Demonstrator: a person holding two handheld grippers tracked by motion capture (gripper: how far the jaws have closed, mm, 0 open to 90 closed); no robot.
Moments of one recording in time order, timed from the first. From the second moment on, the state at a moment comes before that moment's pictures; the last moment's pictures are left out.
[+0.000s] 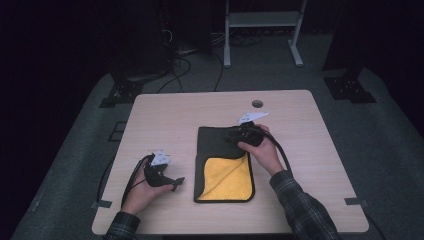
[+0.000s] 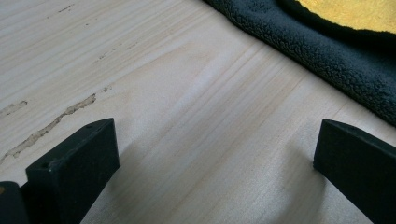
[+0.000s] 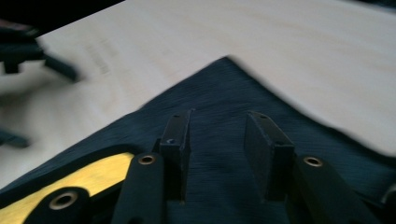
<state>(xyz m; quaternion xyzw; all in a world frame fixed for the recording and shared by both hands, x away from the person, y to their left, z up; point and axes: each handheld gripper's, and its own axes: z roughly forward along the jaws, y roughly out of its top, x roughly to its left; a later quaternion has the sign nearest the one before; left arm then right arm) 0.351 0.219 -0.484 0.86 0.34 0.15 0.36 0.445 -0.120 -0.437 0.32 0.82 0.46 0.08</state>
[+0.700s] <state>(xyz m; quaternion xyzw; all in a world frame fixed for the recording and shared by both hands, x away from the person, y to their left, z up) 0.351 0.219 -0.483 0.86 0.34 0.15 0.35 0.427 -0.064 -0.467 0.25 0.87 0.42 0.02</state>
